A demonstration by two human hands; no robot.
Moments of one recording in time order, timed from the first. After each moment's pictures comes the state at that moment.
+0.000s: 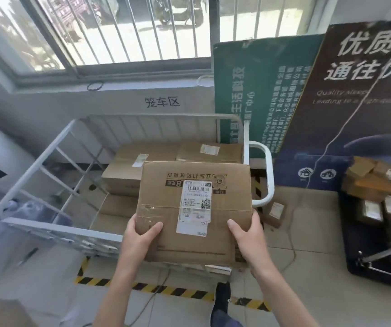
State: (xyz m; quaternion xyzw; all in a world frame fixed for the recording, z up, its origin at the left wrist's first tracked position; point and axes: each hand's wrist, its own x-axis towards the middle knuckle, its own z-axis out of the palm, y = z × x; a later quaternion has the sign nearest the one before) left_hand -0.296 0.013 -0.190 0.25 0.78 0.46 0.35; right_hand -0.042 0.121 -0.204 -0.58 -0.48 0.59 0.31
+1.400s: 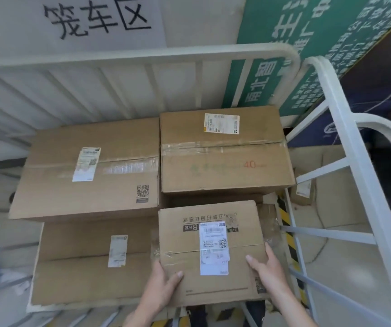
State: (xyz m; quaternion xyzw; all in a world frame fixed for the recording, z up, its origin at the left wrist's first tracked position) left_hand -0.552 0.255 -0.610 0.29 0.76 0.13 0.57; right_hand -0.264 0.328 -0.602 -0.77 -0.25 0.57 0.10
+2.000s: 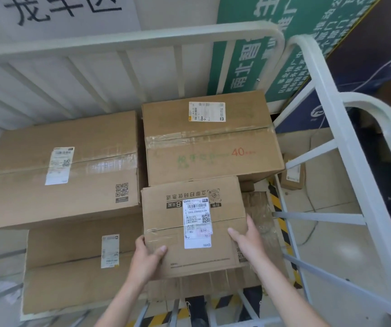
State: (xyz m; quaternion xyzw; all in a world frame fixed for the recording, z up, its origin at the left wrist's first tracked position) left_hand -0.572 0.300 -0.624 0.23 0.79 0.14 0.54; right_hand -0.292 0.361 -0.618 -0.76 -0.30 0.56 0.13
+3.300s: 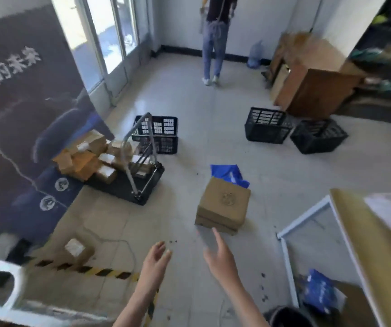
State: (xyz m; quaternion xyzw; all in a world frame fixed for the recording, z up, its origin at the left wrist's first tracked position) left_hand 0.079 0.008 -0.260 0.69 0.37 -0.05 0.63; right_hand 0.164 -0.166 -0.239 -0.87 -0.03 0.26 0.43
